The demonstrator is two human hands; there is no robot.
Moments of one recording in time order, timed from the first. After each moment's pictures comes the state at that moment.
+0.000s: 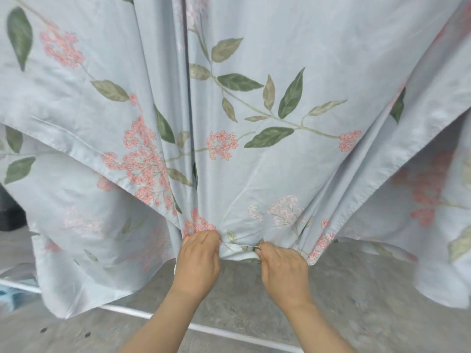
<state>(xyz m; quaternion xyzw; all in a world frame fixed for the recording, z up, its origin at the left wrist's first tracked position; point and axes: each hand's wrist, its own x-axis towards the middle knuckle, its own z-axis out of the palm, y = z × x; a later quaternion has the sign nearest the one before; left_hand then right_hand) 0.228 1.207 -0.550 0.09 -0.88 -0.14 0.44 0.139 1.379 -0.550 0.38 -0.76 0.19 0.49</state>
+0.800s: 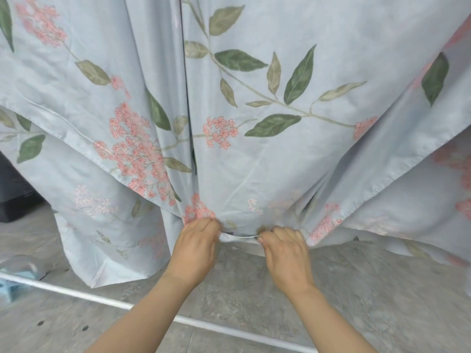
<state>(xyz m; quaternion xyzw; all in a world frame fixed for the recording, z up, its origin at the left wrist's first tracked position) 0.212 1.185 -0.555 0.04 -0.90 -0.13 0.41 0.109 1.372 -0.556 0.41 -0.78 0.21 0.42</state>
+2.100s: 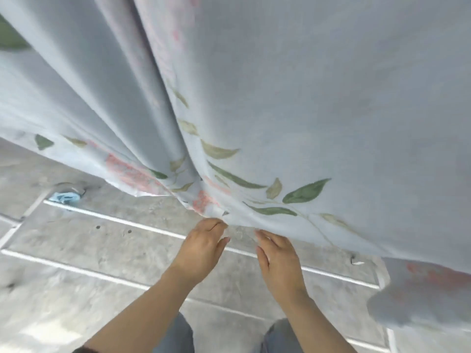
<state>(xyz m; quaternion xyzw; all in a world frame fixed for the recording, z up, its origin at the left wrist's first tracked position) 0.238 1.204 -0.460 0.08 -0.96 -0.23 0.15 0.160 1.393 -0.455 0.33 -0.91 0.24 0.02</state>
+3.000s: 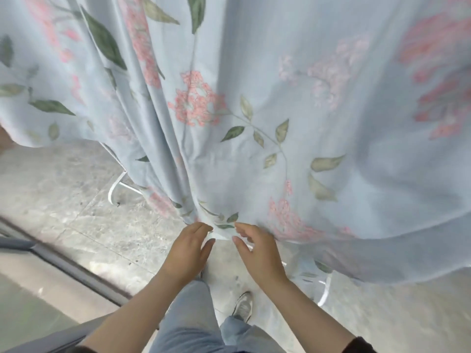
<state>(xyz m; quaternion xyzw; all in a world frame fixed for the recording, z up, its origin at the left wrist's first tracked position) 0.487 1.365 -0.099 0.25 -0.93 -0.26 0.10 0.360 1.505 -0.073 0.31 -0.83 0.39 -0.26</state>
